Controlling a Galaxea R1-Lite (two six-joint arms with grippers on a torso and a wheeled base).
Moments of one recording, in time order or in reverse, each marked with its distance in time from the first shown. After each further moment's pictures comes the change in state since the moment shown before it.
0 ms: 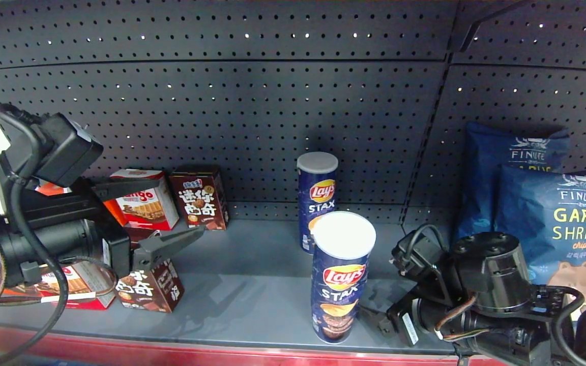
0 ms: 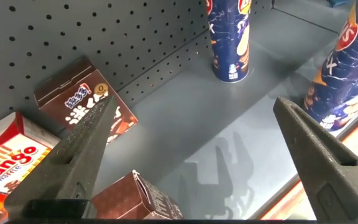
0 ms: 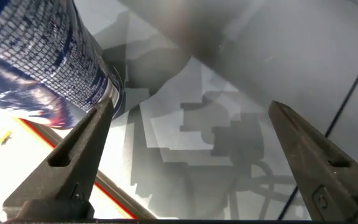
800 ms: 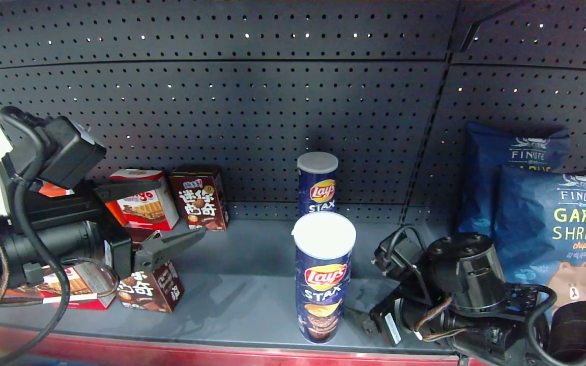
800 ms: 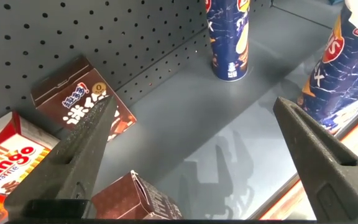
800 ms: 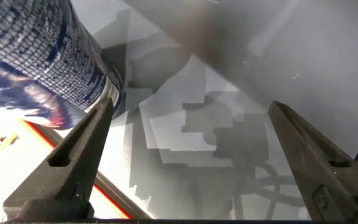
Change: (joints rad) left arm -0.001 0.006 0.003 -0.001 -0.002 0.003; right arm 0.043 0.053 -0.050 -0.001 -0.011 0.021
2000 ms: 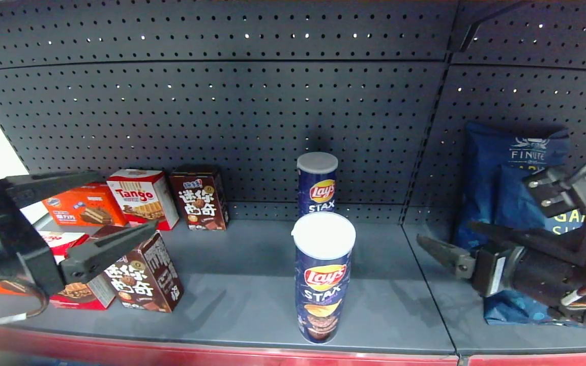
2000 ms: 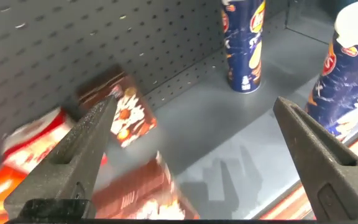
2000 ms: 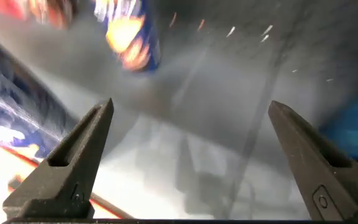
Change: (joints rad) left arm 0.080 -0.210 0.072 0.009 0.010 -0.035; right arm -0.155 -0.429 0.083 0.004 -0.037 0.145
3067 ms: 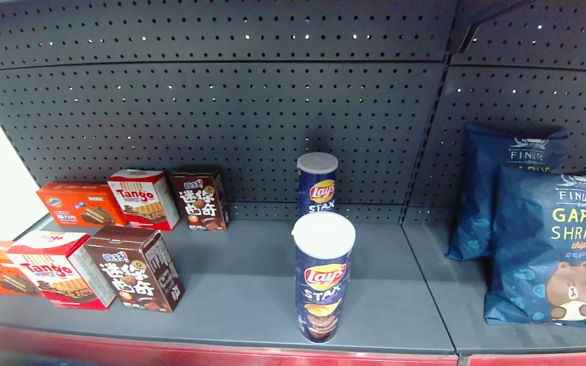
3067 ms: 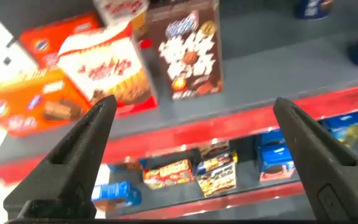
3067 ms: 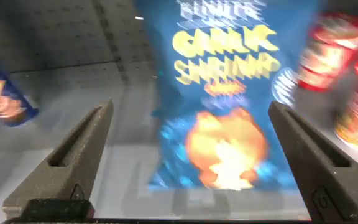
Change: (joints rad) left arm 0.140 -0.795 0.358 0.426 0.266 -0.092; right arm -0.492 -0.524 0.349 0.010 0.031 0.006
